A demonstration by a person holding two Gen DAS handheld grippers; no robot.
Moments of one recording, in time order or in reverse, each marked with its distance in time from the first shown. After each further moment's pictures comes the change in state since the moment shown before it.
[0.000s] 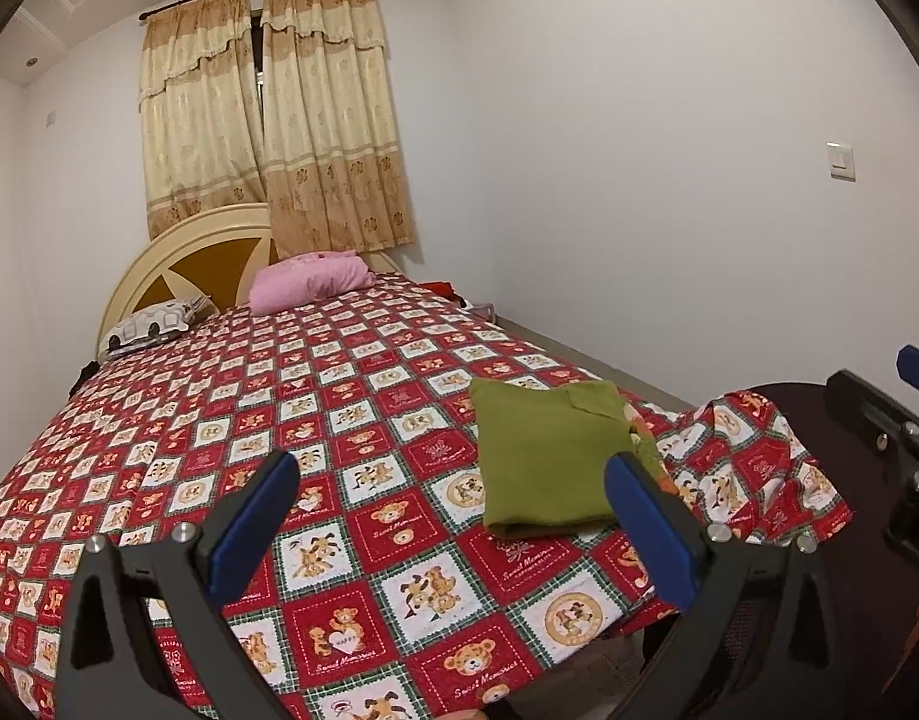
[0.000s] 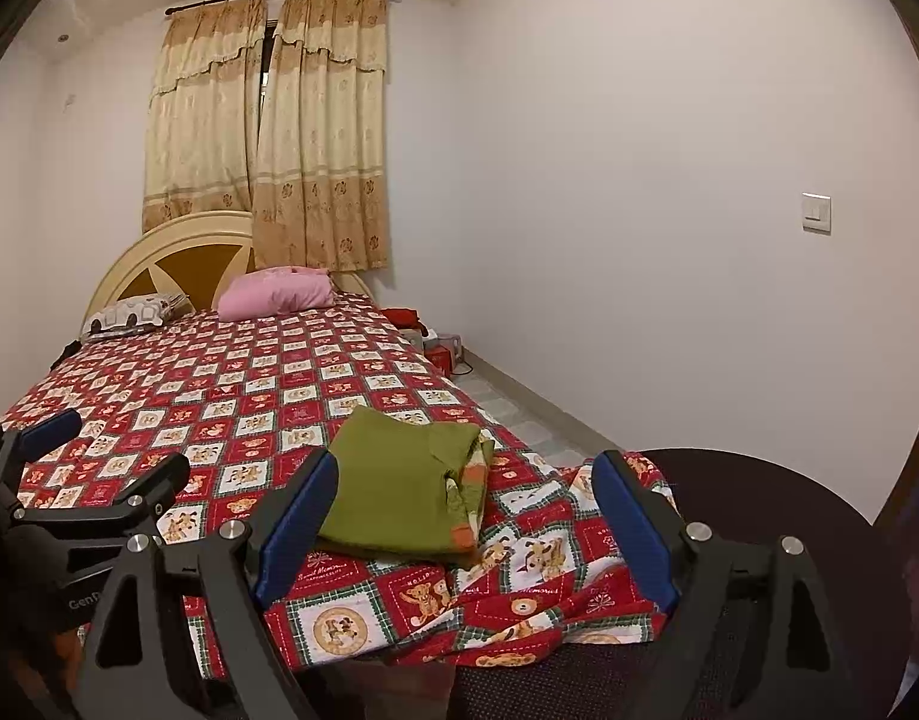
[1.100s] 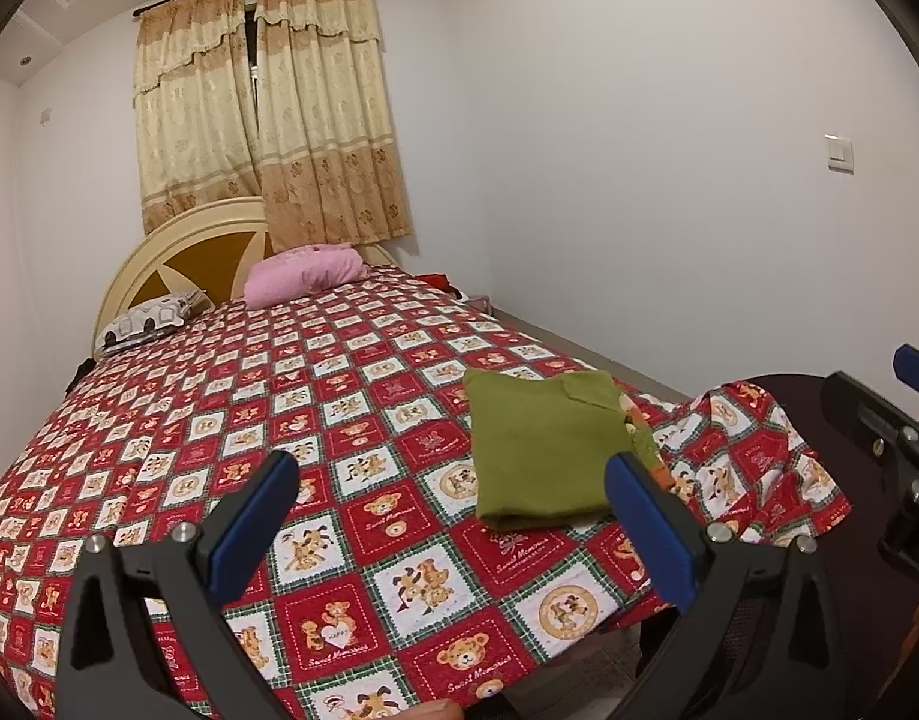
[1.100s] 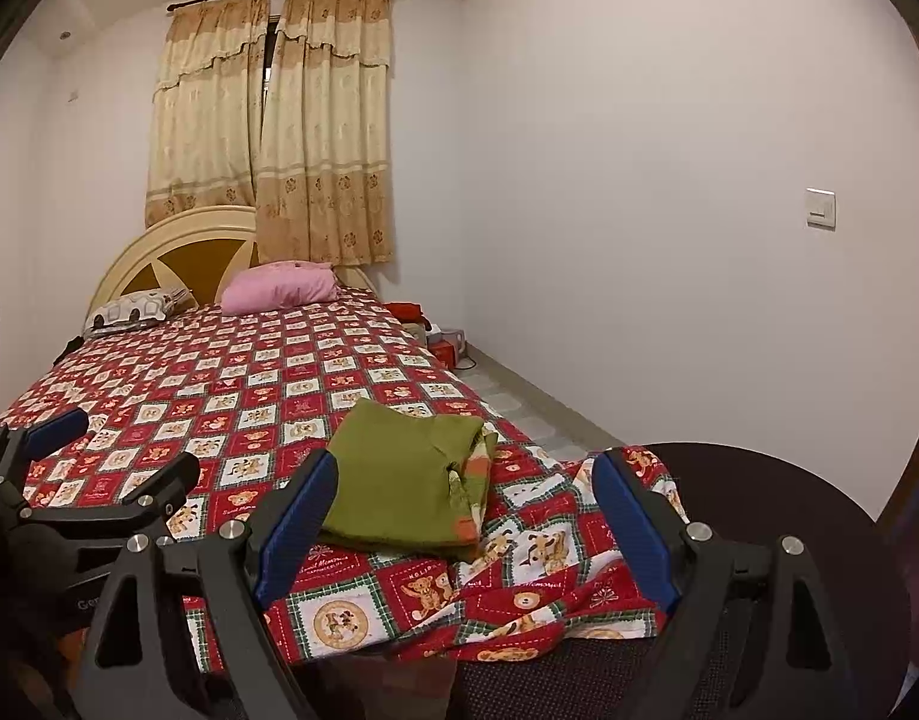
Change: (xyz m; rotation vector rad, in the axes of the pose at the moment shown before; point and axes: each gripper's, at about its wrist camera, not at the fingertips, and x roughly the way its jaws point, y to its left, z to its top) left arm 0.002 0.001 -0.004 0.005 0.019 -0.020; right arm 0.003 -0.002 -0.004 -0.007 0.012 0.012
